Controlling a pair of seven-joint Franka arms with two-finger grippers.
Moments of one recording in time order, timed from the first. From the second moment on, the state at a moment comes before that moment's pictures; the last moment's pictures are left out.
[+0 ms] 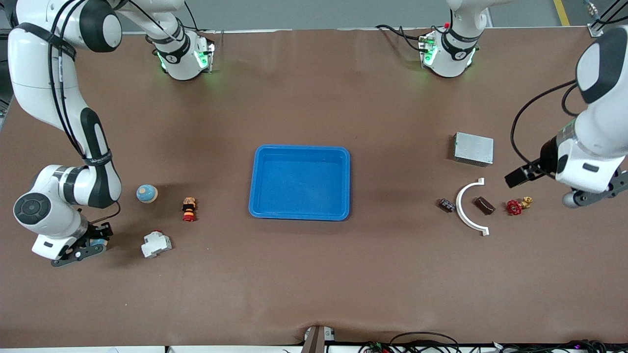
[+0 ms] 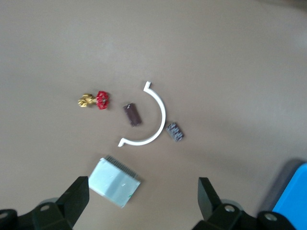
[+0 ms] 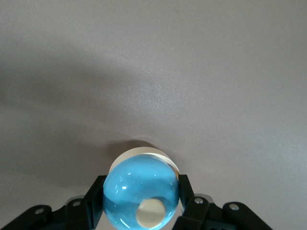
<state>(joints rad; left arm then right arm) 0.22 0.20 -0.39 -1.49 0.15 1.64 -0.48 -0.04 0.80 -0.20 -1.56 -0.15 2.47 -0.49</state>
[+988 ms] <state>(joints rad) -0.02 -0.07 -0.03 -1.61 0.07 1.56 -0.14 -0.10 0.82 -0.15 -1.58 -0.14 2.54 -0.49</state>
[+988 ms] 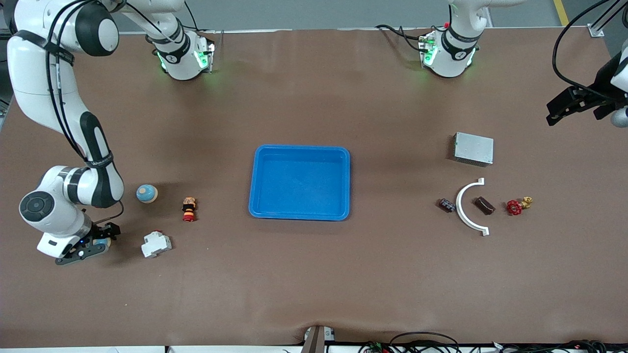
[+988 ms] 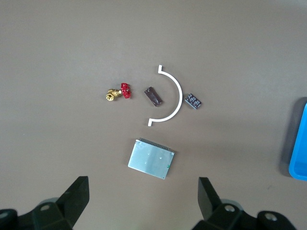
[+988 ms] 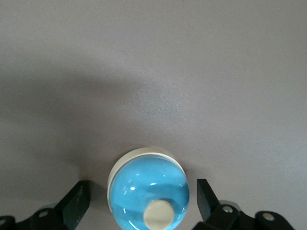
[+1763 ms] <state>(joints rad) -0.04 -0.05 -0.03 -1.61 0.06 1.59 -0.14 -0.05 0.68 -0.13 -1.38 -0.08 1.95 -0.41</state>
